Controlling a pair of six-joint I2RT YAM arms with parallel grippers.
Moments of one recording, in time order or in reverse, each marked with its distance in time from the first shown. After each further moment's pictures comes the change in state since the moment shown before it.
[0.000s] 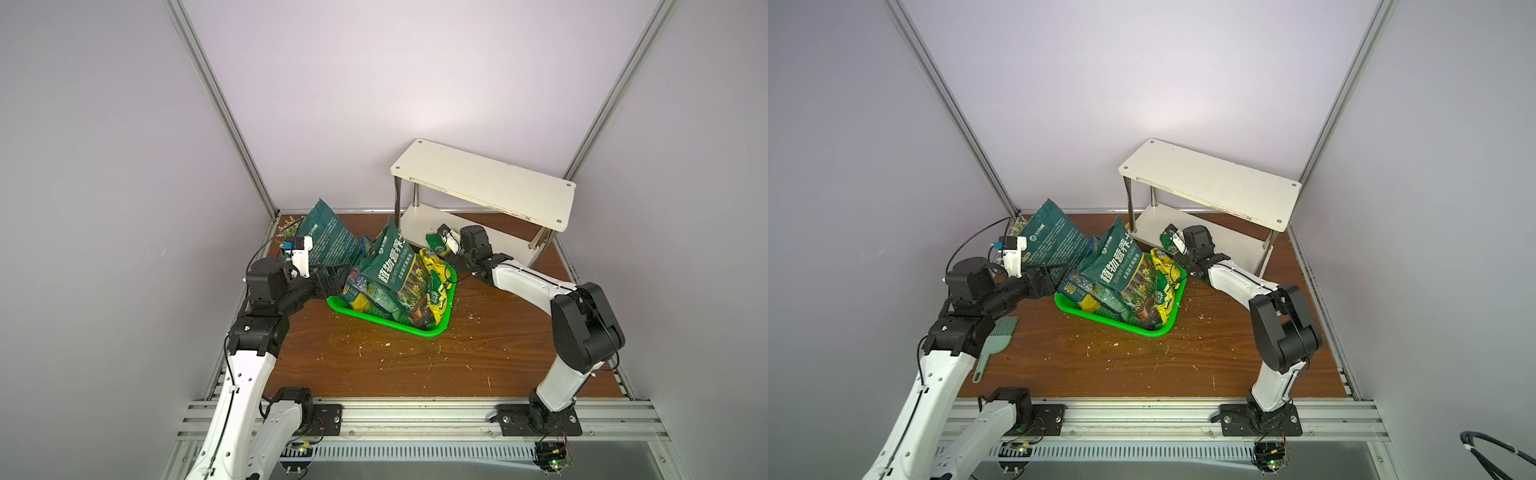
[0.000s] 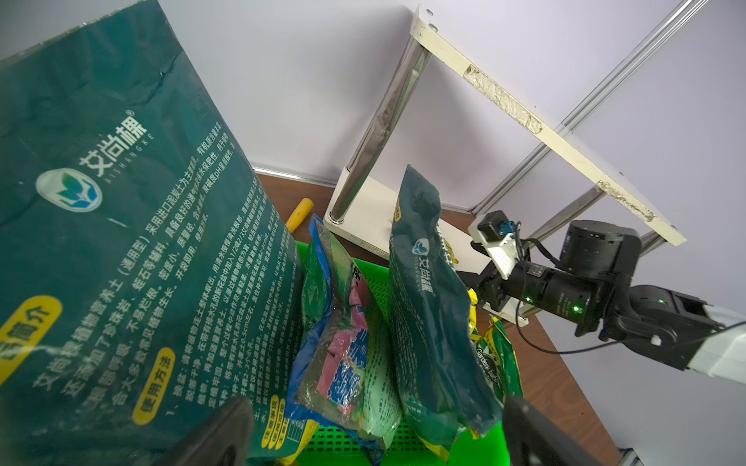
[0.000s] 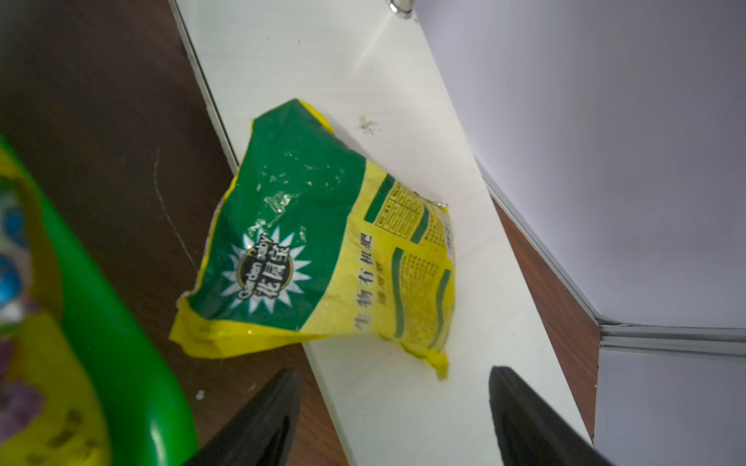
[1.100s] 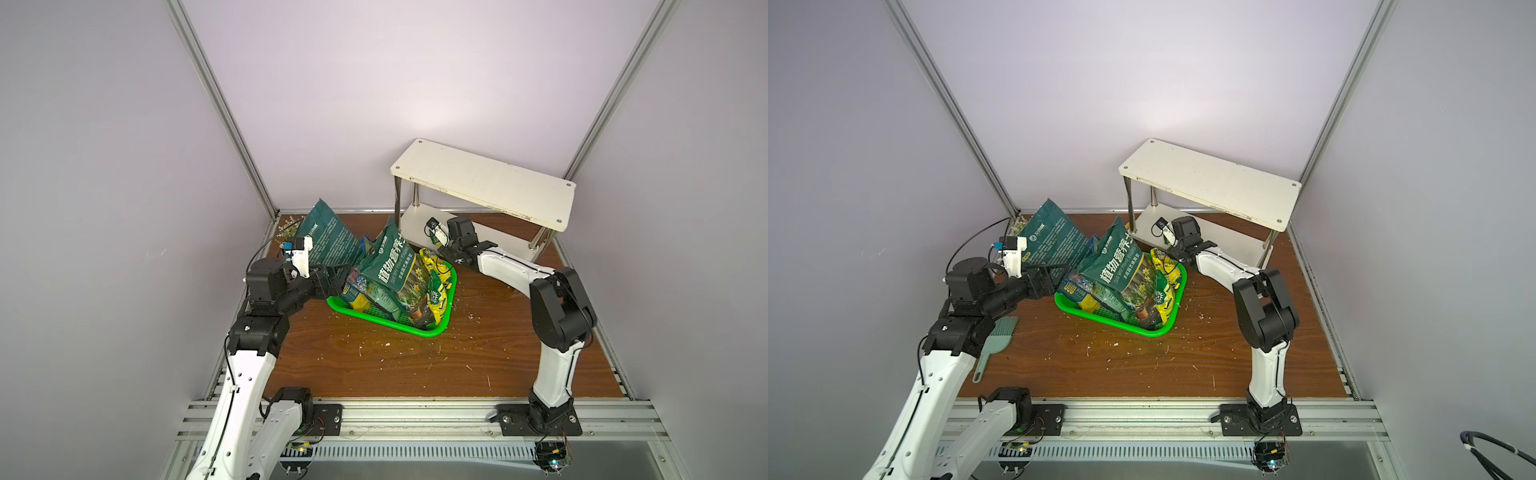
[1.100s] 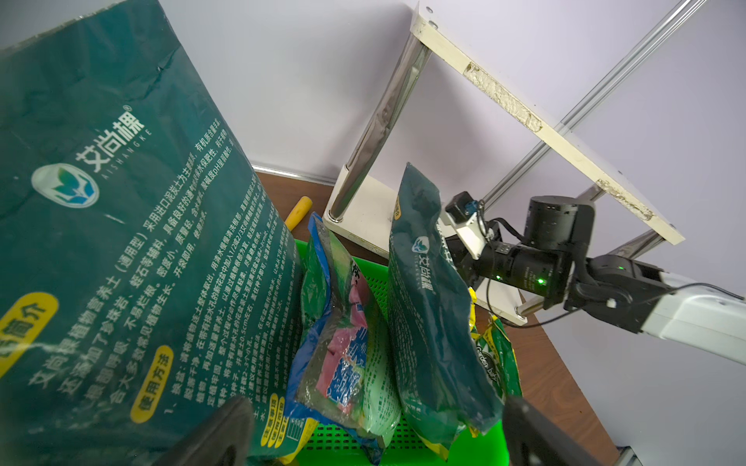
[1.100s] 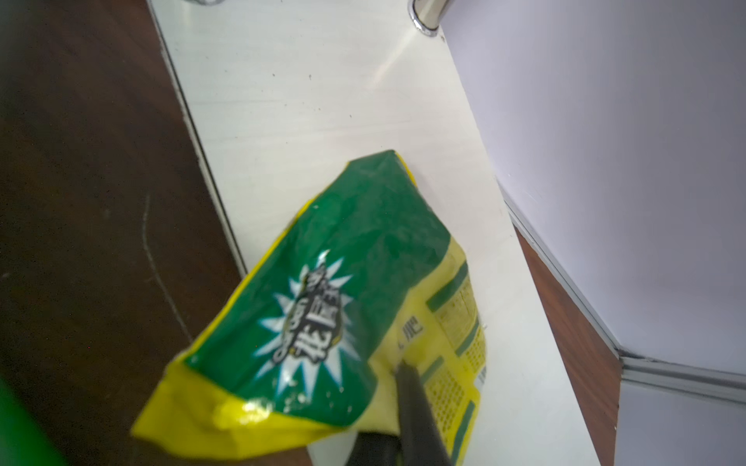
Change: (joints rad) left arm 0.005 -0.001 -0.004 0.000 0.009 0.000; right arm 0.019 0.092 0.157 -0.066 -0.008 0.043
